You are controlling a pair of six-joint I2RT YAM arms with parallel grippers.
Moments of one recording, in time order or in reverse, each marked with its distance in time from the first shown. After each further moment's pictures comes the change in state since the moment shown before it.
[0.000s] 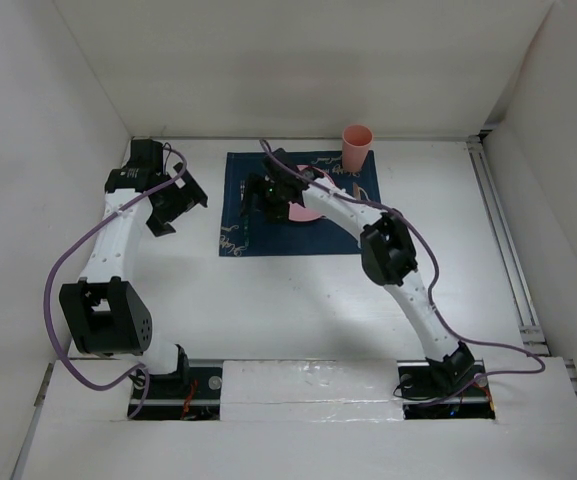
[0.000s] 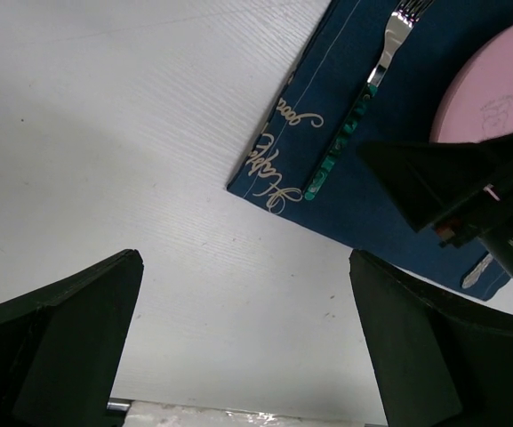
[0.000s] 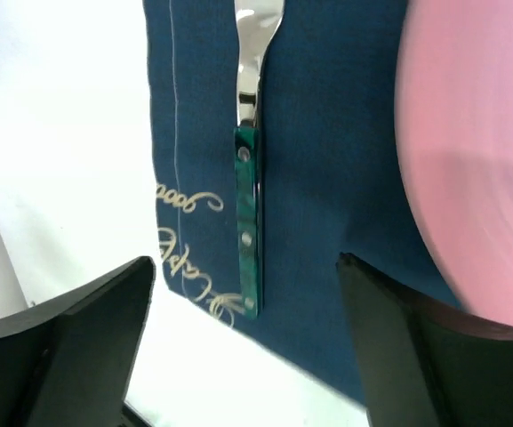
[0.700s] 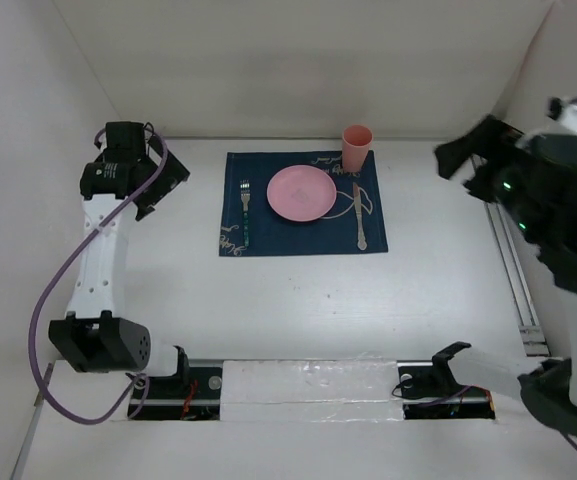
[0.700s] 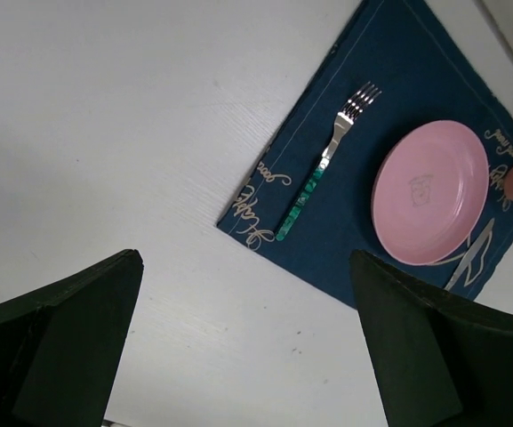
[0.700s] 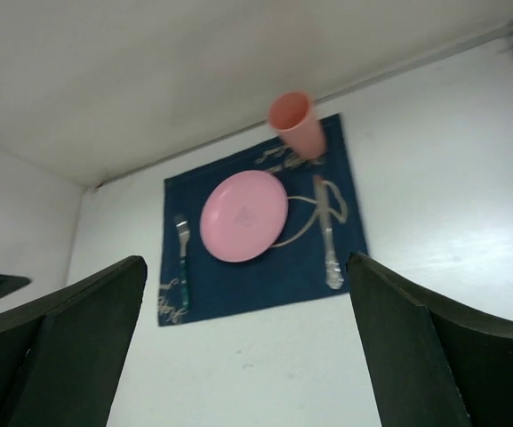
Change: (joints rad) left arm 0.000 -0.077 0.194 -0.087 -0.149 -0.070; right arm -0.203 -1.363 -0.359 -0.395 0.591 -0.192
